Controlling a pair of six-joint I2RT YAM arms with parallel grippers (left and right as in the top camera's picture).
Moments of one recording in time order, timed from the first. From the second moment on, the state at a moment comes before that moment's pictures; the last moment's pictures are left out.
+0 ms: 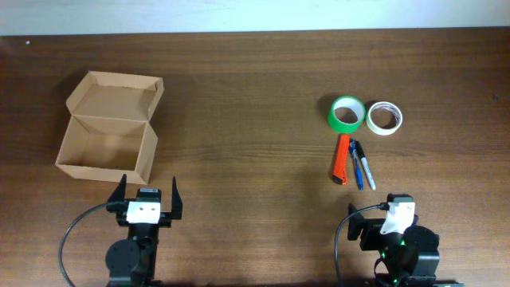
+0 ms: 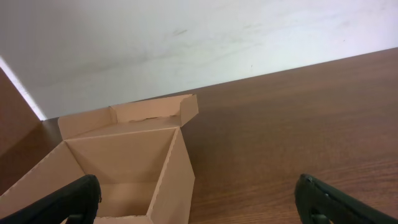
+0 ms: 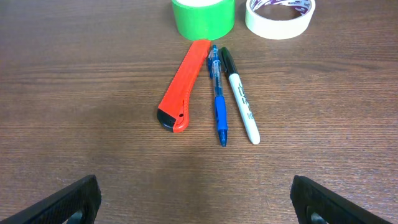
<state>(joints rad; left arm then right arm) -0.02 0.02 0.01 -0.07 -0.03 0.20 -0.06 0.01 0.19 -0.76 -0.14 0.05</state>
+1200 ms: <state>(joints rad) -0.01 0.04 0.06 -0.03 0.50 -0.31 -0.06 0.07 0.25 -0.39 -0.25 0.18</state>
